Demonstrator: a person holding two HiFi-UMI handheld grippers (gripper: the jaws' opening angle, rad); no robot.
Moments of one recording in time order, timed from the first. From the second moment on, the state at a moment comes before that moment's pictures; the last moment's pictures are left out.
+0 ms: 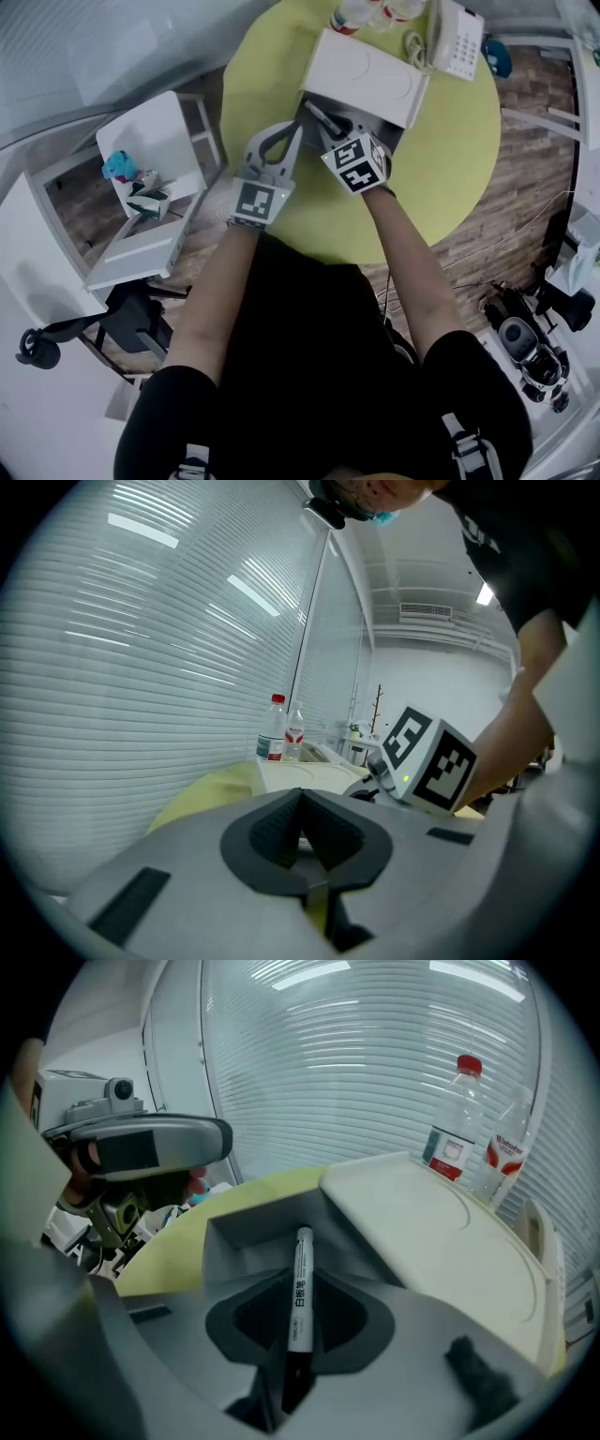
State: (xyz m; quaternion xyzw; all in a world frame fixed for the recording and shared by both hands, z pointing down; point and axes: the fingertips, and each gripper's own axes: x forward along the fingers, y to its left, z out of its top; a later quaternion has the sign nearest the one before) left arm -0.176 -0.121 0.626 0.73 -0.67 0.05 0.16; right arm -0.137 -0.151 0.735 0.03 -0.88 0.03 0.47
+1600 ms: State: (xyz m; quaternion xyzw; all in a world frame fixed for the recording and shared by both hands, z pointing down) left arm -0.146 -0.079 0.540 0.79 -0.59 0.08 0.15; right arm -0.084 -0.126 0.579 0.16 -0.92 0.11 0.35
